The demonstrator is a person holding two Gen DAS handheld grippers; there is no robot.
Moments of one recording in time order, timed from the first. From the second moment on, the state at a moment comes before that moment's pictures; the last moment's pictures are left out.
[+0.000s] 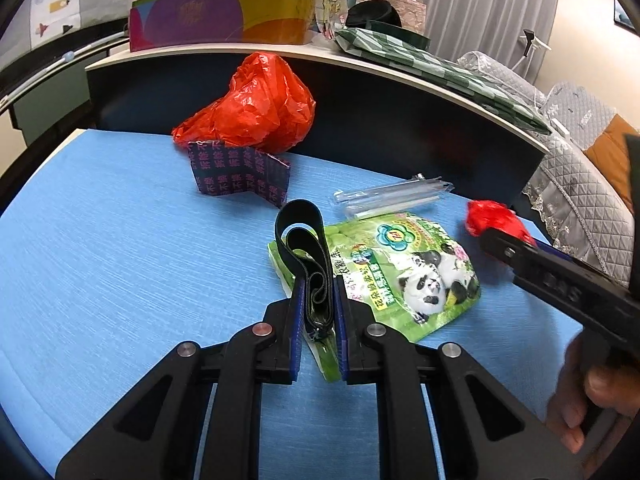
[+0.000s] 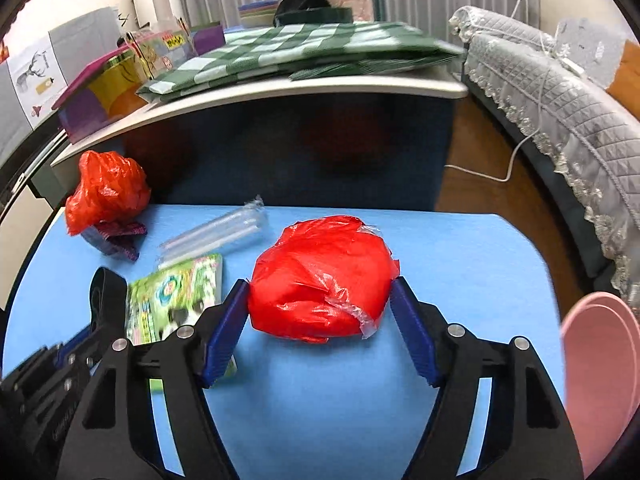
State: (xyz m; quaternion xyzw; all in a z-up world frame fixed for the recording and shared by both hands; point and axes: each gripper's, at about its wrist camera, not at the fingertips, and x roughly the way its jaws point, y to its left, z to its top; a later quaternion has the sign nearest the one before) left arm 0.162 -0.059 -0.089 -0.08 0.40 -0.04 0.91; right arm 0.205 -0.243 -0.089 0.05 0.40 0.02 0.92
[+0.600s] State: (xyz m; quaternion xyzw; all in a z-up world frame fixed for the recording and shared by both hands) left arm 0.119 -0.087 -0.050 -0.05 0.36 -0.07 0.93; right arm 0.106 -0.273 -0.037 0.05 0.35 -0.01 0.94
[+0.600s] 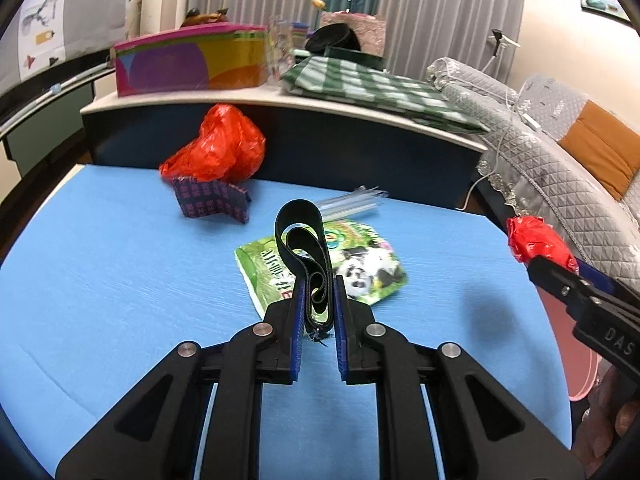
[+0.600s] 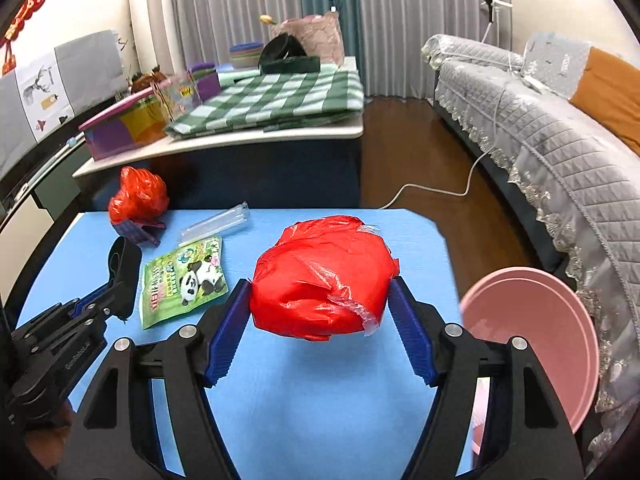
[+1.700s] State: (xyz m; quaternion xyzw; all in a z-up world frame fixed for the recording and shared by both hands) left arm 0.060 -0.143 -0.023 0.00 0.32 -0.14 0.94; right arm 0.020 -0.328 0.003 0.05 0.28 -0.06 0.96
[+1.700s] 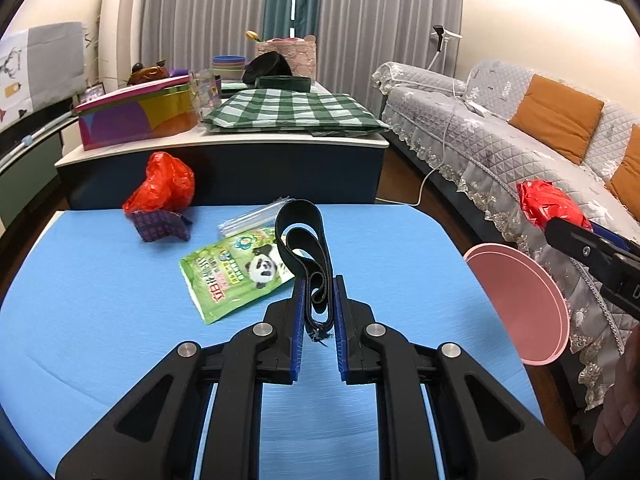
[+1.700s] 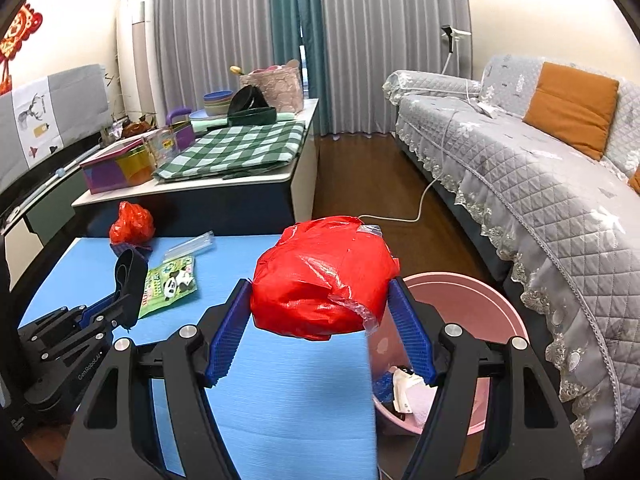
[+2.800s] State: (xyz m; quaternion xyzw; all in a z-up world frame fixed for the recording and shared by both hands) left arm 0.056 -0.194 -0.026 0.03 0.32 -0.17 0.93; right arm 0.010 -0.387 0.009 0.09 0.27 -0.12 0.95
